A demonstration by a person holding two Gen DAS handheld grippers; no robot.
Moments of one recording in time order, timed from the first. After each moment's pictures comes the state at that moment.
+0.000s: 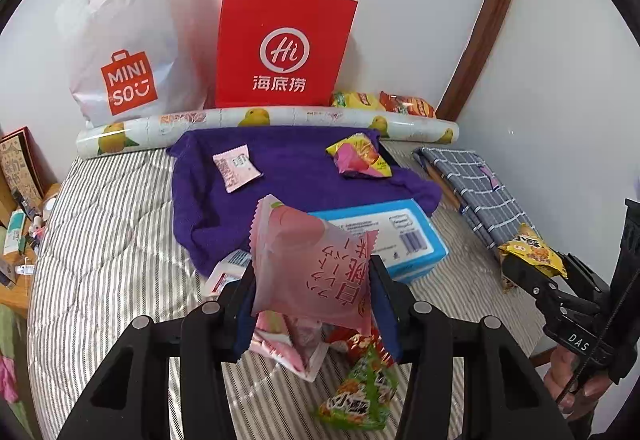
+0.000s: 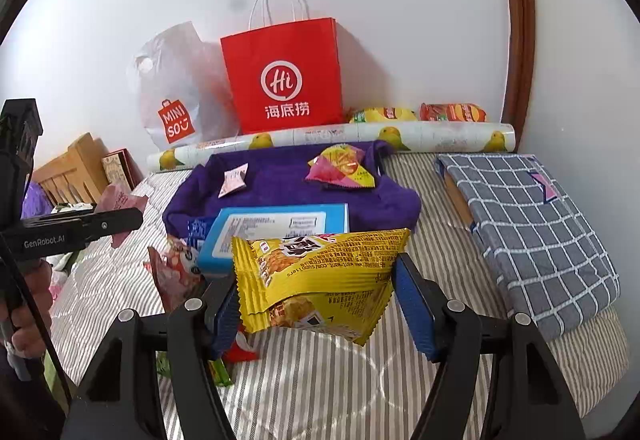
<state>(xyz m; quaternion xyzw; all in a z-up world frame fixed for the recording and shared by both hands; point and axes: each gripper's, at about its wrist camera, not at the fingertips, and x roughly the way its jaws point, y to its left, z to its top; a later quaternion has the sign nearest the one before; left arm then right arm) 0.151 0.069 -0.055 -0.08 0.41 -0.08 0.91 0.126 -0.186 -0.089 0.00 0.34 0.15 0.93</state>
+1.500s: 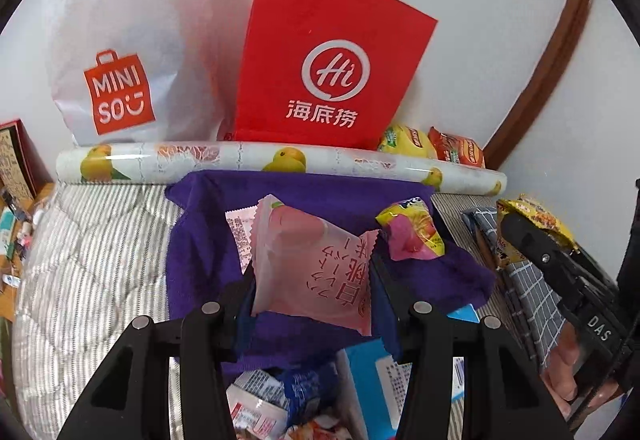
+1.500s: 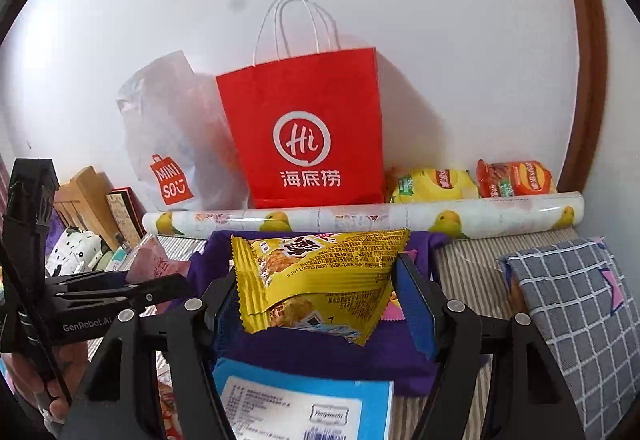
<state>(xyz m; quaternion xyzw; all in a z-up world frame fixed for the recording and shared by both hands) 0.278 0.099 -0.081 -0.13 0.41 -0.03 0.90 0.289 -0.123 -0.073 0.01 0.31 0.20 0.93</state>
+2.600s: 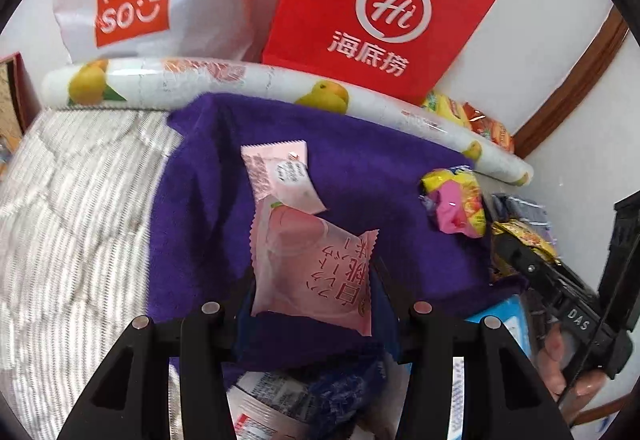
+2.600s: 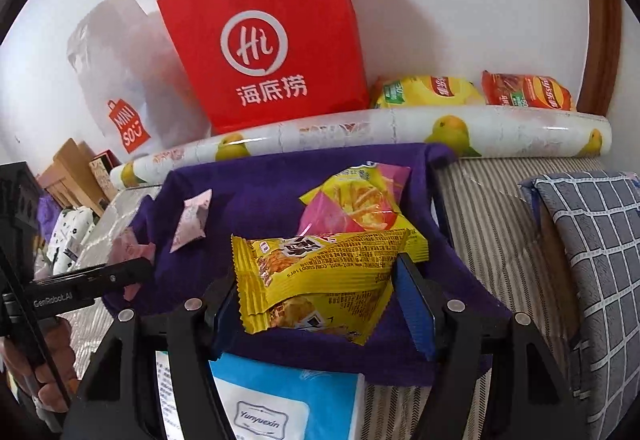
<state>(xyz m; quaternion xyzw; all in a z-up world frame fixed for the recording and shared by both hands) 0.290 0.116 -0.146 -0.18 0.46 0.00 0.87 0.333 -0.137 -0.156 0.02 0.42 0.20 0.89</state>
